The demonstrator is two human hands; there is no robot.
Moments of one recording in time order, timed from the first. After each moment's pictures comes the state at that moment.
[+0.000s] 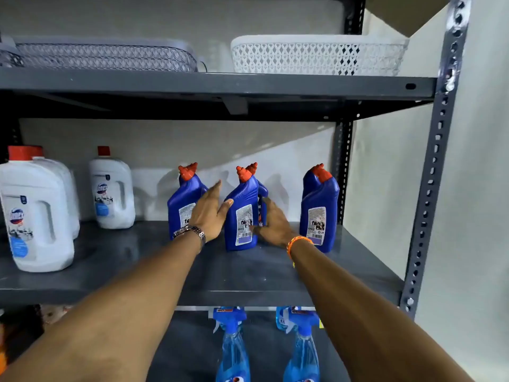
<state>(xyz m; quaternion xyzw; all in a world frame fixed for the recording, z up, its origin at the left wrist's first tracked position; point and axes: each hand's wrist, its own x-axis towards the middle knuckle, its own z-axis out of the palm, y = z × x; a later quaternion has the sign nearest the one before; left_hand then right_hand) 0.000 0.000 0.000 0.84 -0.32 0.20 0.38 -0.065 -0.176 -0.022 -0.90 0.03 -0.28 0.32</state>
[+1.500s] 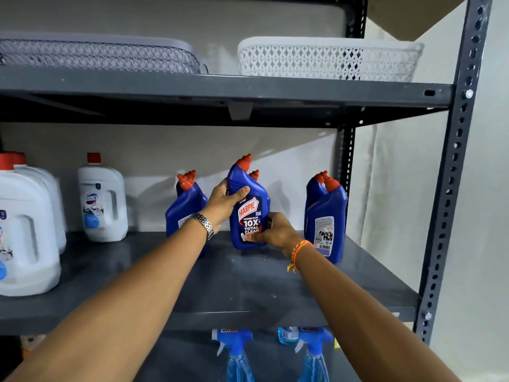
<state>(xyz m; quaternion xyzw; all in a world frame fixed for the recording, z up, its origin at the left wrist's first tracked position) 0.024 -0.026 0.042 0.62 -0.37 -0.06 0.69 -0.045 -0.174 -0.014 -0.81 0.10 -0.22 0.53</state>
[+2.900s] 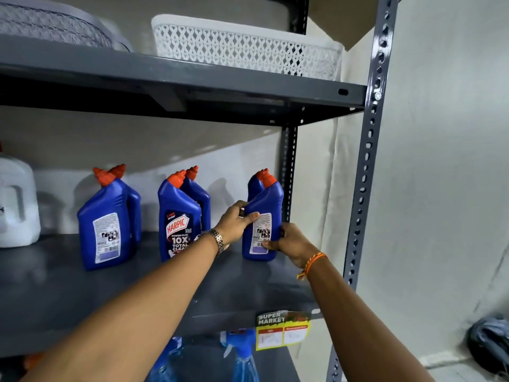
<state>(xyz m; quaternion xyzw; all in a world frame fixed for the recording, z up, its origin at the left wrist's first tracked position) -0.026 -0.191 -0.012 0.71 -0.39 -0.10 0.58 -0.148 -0.321 -0.039 -0.78 0.17 -0.24 0.55</state>
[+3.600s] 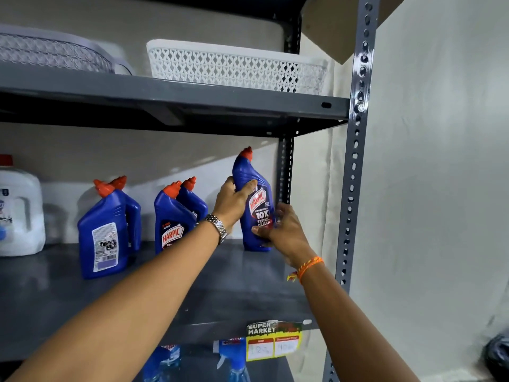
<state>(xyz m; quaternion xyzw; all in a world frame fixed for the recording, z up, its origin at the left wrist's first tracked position) -0.073 -0.189 0.060 0.62 -0.34 0.00 0.71 -0.177 -0.282 0.009 -0.74 0.14 -0.37 0.54</state>
